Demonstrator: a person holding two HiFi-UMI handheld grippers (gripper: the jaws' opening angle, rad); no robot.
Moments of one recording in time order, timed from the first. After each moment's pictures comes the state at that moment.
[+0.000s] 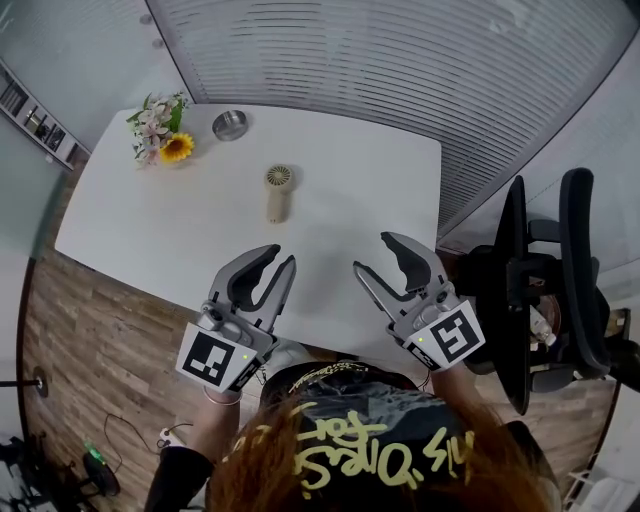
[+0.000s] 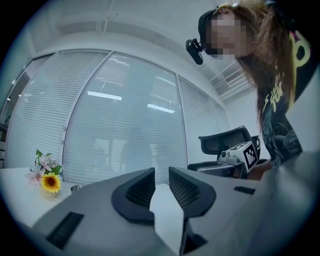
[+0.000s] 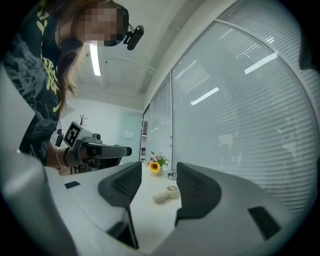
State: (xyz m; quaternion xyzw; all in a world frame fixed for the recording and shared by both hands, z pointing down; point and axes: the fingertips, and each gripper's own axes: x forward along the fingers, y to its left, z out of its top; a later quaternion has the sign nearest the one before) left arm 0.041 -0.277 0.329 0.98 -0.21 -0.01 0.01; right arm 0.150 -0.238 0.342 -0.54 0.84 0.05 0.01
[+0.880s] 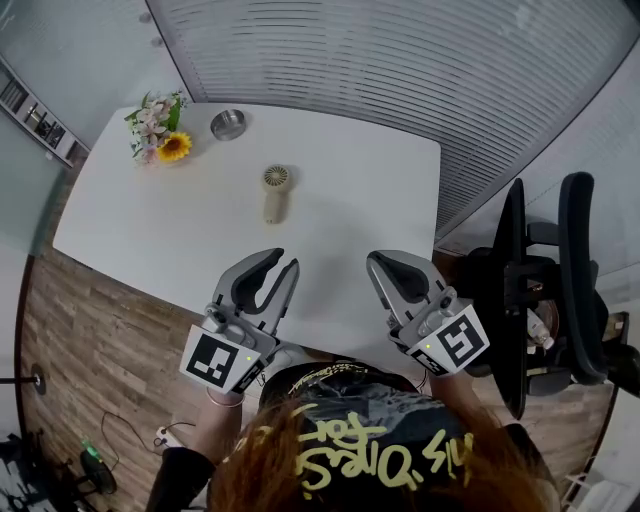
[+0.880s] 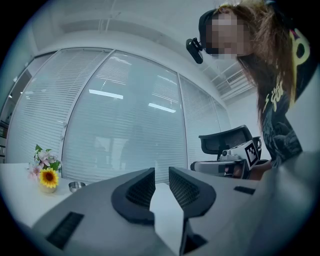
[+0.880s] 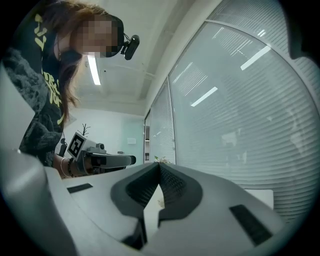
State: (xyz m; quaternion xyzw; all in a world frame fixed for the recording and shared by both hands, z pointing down) left arm 0.050 -0.273 0.338 0.98 -0.22 0.00 0.02; right arm 0.154 -0.230 0.338 -0.52 0.85 0.03 0.05
